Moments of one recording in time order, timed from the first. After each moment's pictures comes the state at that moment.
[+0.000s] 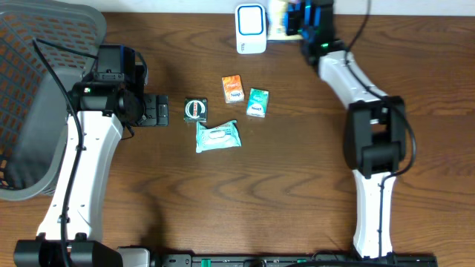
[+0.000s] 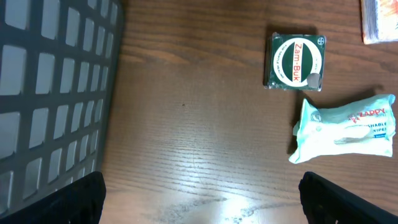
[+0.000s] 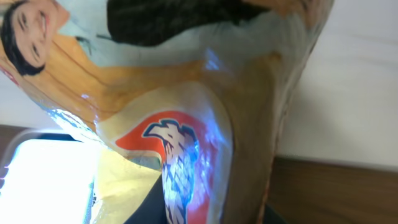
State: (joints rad) left arm -0.02 1.50 1.37 -1.07 -0.06 -0.04; right arm 0.18 2.39 1.93 0.06 -0.01 0.07
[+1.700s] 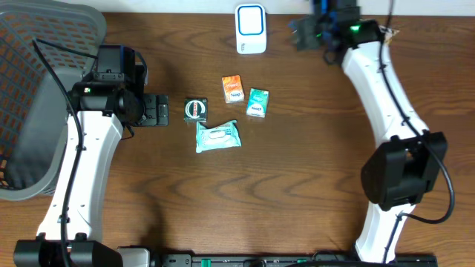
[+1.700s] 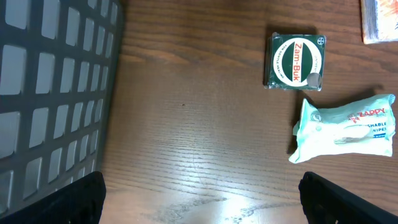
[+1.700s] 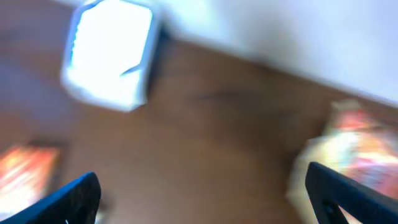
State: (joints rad) left arm -0.02 1.50 1.37 -1.07 -0.05 -0.04; right arm 0.25 2.07 1.96 -0.73 0.00 -0.12
